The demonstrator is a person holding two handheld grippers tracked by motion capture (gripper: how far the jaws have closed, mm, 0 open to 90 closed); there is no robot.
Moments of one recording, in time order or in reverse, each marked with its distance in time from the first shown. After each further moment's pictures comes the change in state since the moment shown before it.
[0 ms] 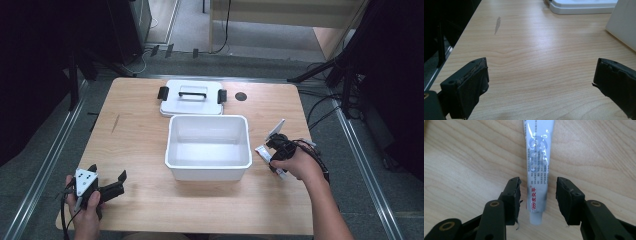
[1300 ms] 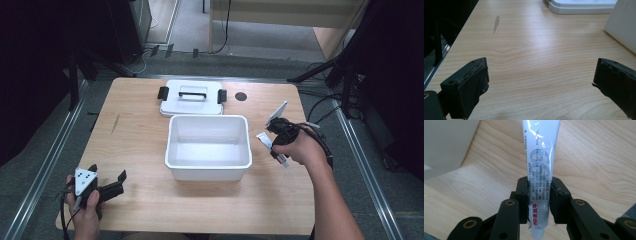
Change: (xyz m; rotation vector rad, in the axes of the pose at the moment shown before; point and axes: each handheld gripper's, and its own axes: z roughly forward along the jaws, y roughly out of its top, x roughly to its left) left arm 0.002 0.000 0.001 0.005 -0.014 -0.016; right arm -0.004 0.021 -0.055 -0.020 0.036 0.000
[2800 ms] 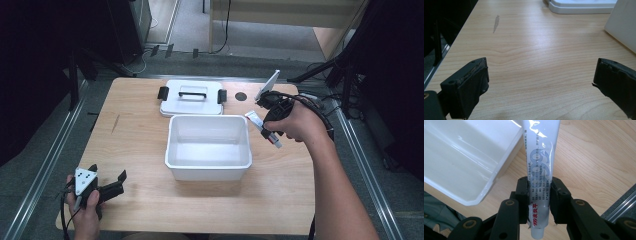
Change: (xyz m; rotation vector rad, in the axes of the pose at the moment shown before) left arm 0.000 0.000 0.000 0.002 -0.001 -0.001; right arm 0.034 0.035 -0.089 -0.041 0.027 -0.065
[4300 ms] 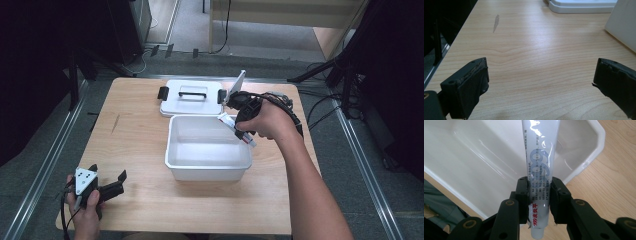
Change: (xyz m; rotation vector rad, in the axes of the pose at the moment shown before) left arm 0.000 0.000 0.000 0.007 0.000 0.000; right arm 0.057 0.043 0.010 0.021 0.027 -0.116
